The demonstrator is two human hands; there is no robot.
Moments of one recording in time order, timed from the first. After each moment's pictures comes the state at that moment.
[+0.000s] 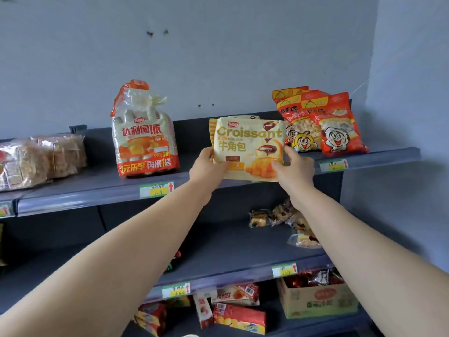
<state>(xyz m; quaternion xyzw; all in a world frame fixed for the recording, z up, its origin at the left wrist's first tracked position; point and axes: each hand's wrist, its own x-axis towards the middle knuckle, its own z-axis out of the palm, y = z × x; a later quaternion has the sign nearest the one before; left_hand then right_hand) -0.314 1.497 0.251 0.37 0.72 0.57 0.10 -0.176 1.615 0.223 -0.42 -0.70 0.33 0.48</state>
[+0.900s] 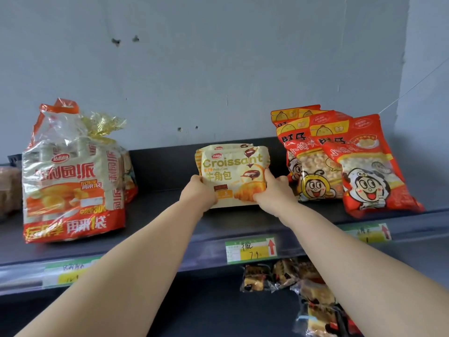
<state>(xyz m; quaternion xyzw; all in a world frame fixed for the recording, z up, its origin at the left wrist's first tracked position) -0.412 1.711 0.267 0.30 0.85 0.42 0.07 -0.280 1.826 0.244 -0.41 -0.83 0.26 0.29</state>
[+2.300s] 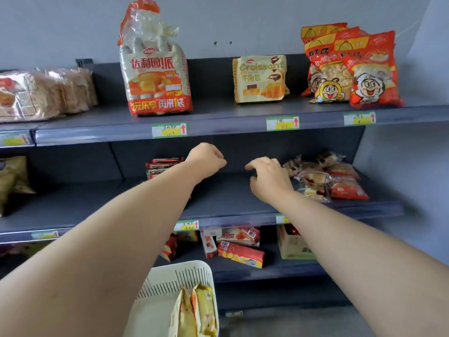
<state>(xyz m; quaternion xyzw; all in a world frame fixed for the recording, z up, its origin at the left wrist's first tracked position) -0.342 1.458 0.173 0.38 0.86 0.32 0.08 -0.205 1.556 0.122 -0.32 -0.92 0.09 0.22</state>
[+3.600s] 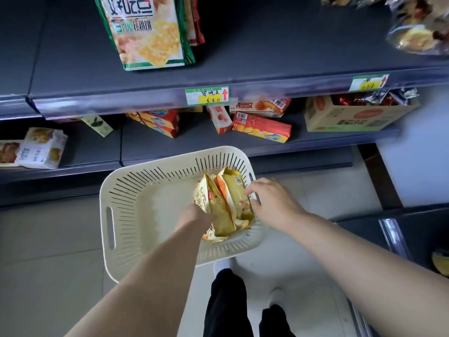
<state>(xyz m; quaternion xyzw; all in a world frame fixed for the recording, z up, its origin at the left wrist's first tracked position) -0.399 1.291 -0.266 0.08 0.88 0.10 0.46 -0.265 1.415 -0.156 -0.34 -0.89 0.26 -0.15</state>
